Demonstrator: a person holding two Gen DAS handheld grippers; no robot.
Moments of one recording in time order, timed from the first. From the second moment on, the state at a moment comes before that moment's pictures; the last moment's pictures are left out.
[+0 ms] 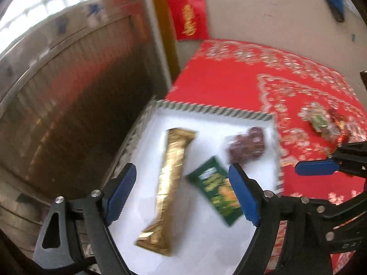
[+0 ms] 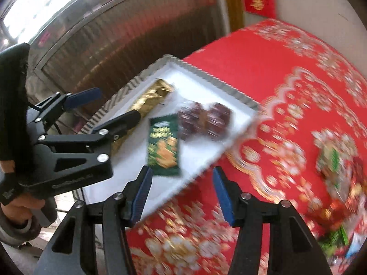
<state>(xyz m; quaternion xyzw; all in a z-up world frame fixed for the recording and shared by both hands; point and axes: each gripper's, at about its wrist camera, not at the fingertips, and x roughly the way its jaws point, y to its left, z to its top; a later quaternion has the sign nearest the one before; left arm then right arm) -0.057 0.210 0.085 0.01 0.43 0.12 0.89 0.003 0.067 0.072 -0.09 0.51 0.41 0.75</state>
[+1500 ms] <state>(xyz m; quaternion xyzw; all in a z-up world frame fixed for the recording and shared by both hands) 0.048 -0.037 0.035 0.06 0.47 -0.15 0.87 0.009 -0.237 0.036 0.10 0.57 0.13 0.81</state>
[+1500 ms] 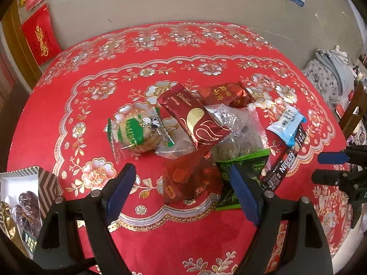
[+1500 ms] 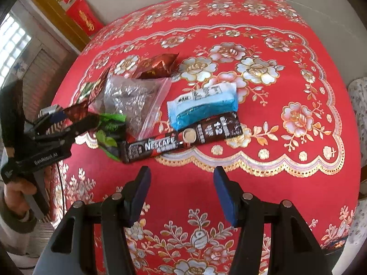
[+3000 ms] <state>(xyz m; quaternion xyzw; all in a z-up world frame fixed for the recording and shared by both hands) 0.003 0.037 0.052 -0.01 0.50 -0.07 0.86 0.105 -0.147 0.015 -0.42 0.54 0.37 0.62</state>
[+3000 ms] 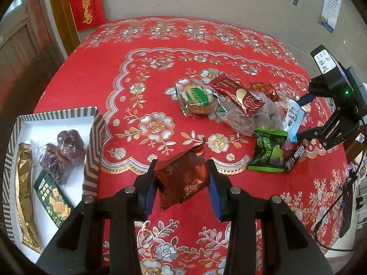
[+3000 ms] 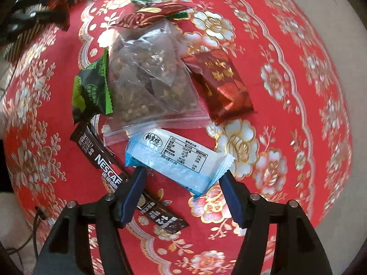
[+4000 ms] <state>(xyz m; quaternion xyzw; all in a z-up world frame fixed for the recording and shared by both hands) 0.010 0.038 0.046 -0.03 0.51 -0.08 0.86 0.052 -0.159 0.029 -0.32 0.54 0.38 0.68</state>
